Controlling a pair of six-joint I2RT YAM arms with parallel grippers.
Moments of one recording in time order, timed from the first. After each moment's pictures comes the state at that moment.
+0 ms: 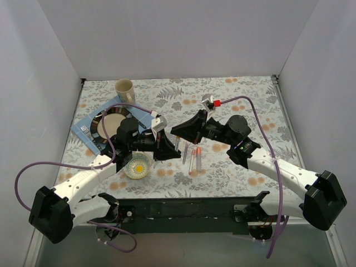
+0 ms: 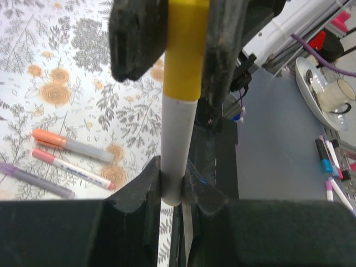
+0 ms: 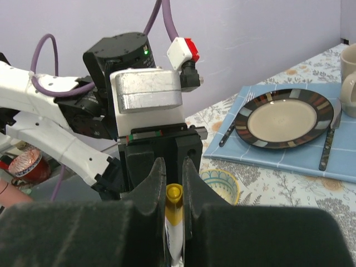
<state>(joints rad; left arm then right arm) -0.57 1.08 0.69 0.19 0.94 -0.26 0.79 1.19 0.78 0.61 -0.58 0.54</state>
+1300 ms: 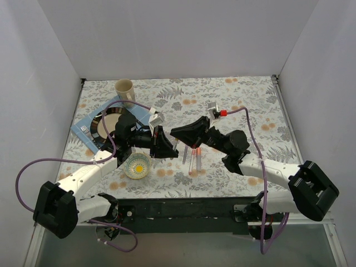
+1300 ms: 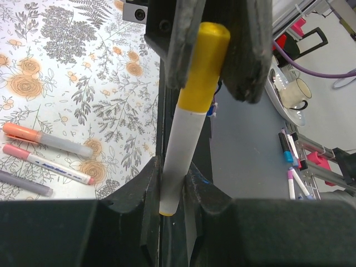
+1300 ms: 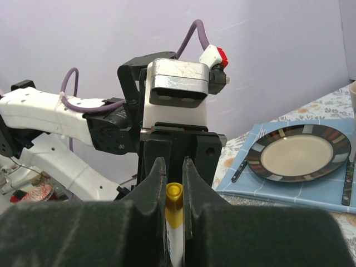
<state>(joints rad) -0.49 1.14 0.71 0.22 1.12 -0.35 0.82 1.30 0.58 1.16 -0.46 0.69</state>
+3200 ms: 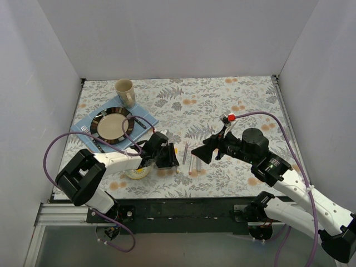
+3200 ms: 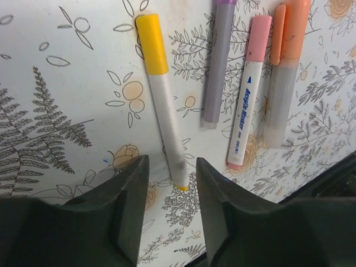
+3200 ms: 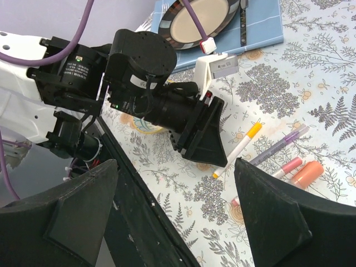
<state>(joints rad) -0.74 1.49 0.66 -0.05 0.12 -0.78 0.76 0.78 0.72 -0.14 -0.30 0.44</state>
